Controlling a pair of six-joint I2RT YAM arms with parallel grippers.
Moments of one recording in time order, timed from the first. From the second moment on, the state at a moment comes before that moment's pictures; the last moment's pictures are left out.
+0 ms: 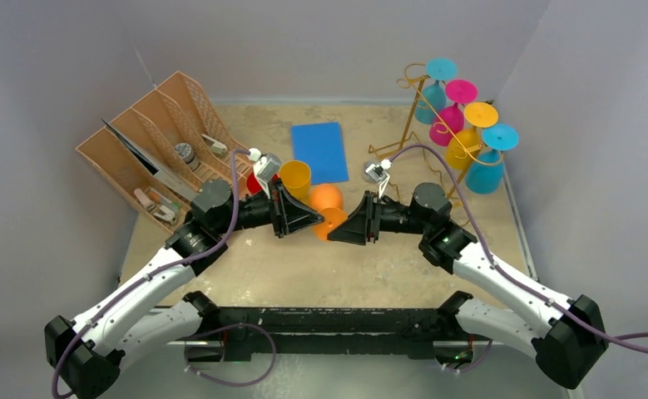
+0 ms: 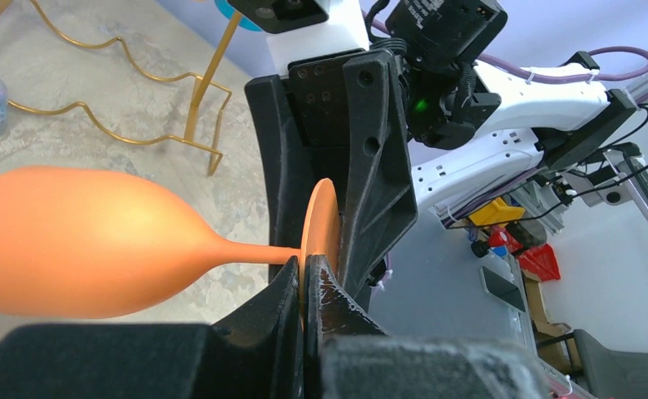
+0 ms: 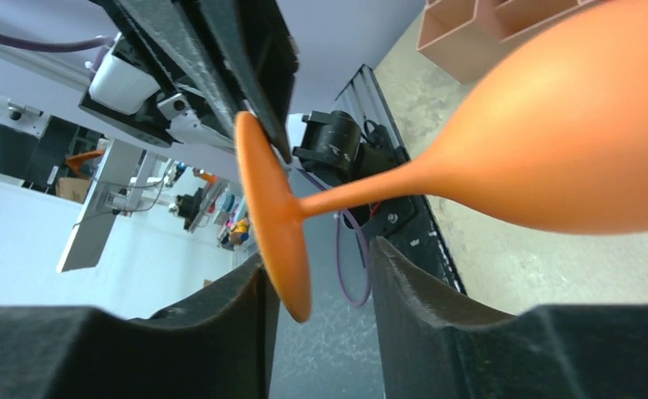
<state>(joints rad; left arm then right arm) -0.66 0.86 0.75 0.11 0.63 -0.60 0.66 0.96 0.64 0.23 -0.78 0.88</state>
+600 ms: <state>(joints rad) -0.66 0.87 0.74 0.12 0.60 -0.60 0.71 0.96 0.62 0.34 -0.70 0.89</state>
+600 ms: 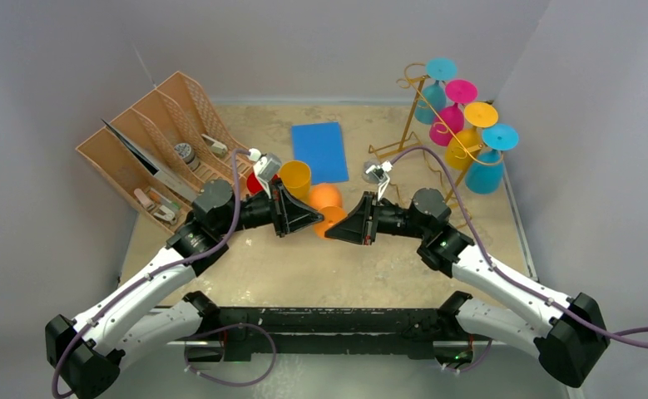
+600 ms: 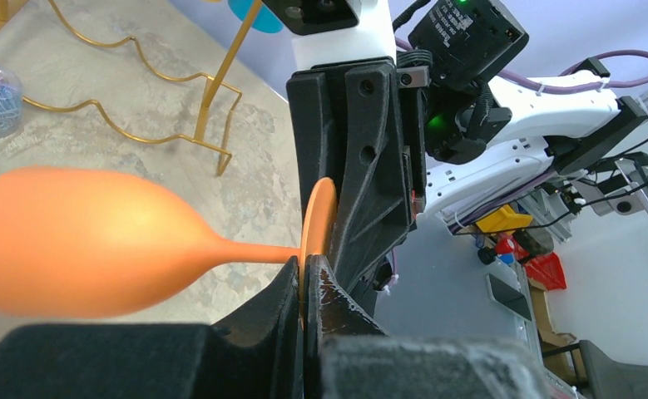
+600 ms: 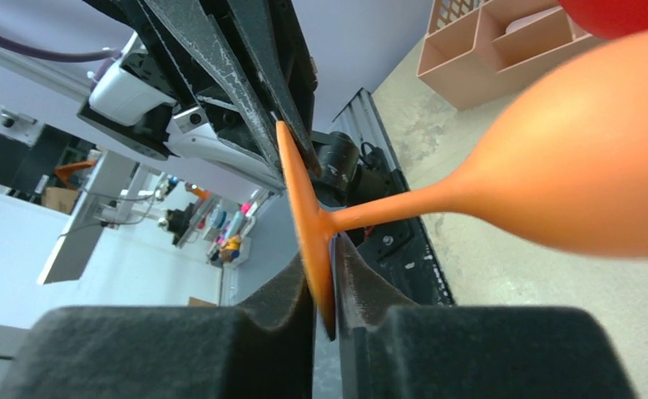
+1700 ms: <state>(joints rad) -0.67 0.86 0.77 0.02 0.58 -0.56 0.72 0.94 0.60 0.29 -0.71 0.81</state>
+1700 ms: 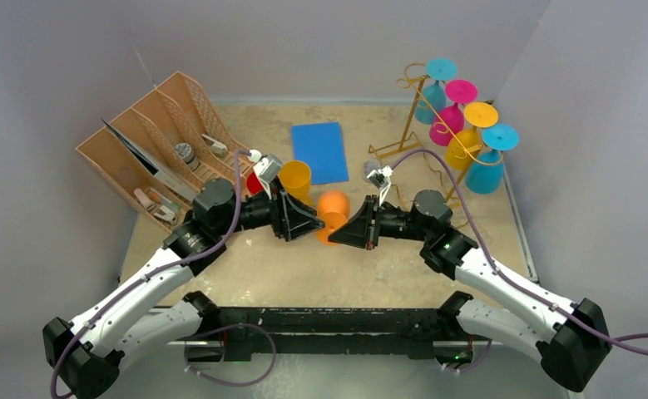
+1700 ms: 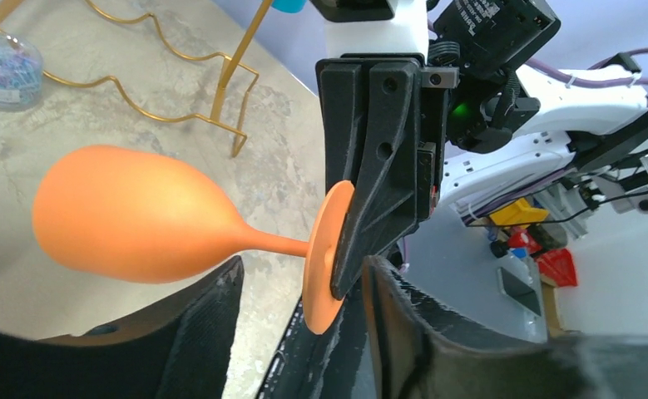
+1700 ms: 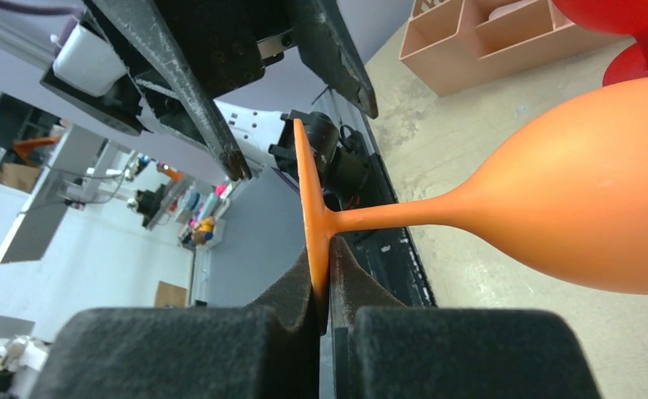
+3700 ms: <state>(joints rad) -0.66 0.98 1.09 -0.40 0.90 -0.34 0.72 0.72 0.64 -0.65 -1.20 -1.04</state>
